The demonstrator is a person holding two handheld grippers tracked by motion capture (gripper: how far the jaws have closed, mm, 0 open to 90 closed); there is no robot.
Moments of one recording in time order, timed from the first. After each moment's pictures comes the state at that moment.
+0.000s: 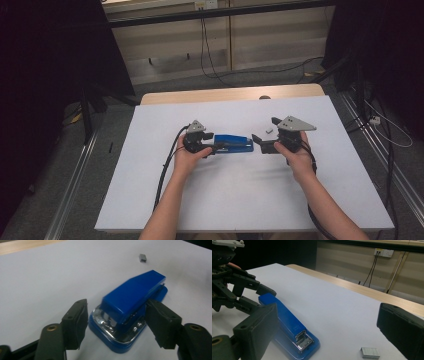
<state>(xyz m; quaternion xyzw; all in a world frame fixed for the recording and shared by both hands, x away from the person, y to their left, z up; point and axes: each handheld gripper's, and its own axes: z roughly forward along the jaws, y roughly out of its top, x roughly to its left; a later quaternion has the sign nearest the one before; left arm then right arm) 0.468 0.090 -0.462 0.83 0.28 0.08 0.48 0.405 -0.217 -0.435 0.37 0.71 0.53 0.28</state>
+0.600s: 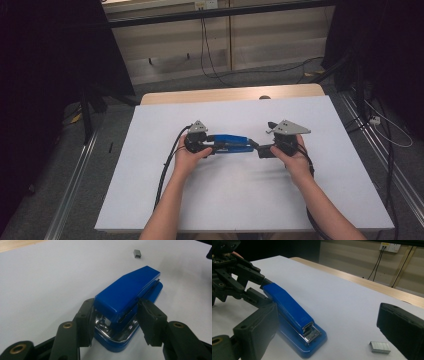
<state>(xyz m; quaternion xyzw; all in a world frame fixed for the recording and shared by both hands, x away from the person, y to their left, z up) 0.468 0.090 -0.460 0.83 0.27 0.07 0.48 0.402 -0.207 -0.445 0.37 0.72 0.52 0.27</state>
